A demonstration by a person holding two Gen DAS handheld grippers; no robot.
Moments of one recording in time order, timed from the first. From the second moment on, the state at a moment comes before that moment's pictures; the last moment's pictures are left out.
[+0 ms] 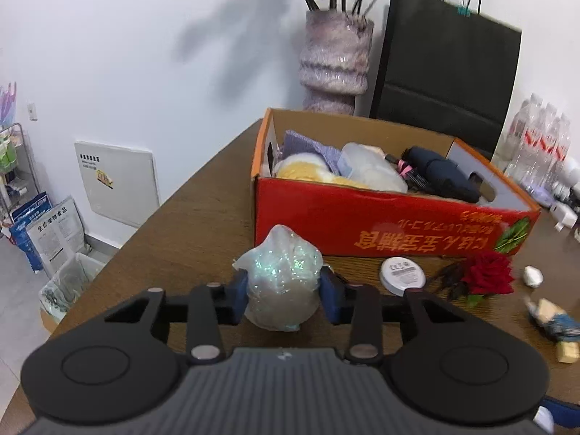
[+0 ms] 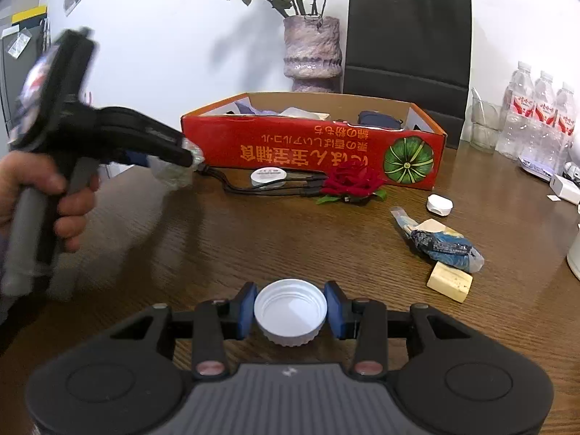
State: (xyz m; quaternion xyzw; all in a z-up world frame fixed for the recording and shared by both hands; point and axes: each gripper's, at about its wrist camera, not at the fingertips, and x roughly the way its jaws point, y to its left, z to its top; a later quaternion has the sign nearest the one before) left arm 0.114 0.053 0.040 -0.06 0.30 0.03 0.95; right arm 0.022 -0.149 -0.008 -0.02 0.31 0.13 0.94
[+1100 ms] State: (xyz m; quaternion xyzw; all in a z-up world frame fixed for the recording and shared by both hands) left arm 0.027 0.037 0.146 -0.03 0.18 -0.02 0.98; right arm 0.024 -0.182 0.132 -0.01 0.12 0.13 0.98
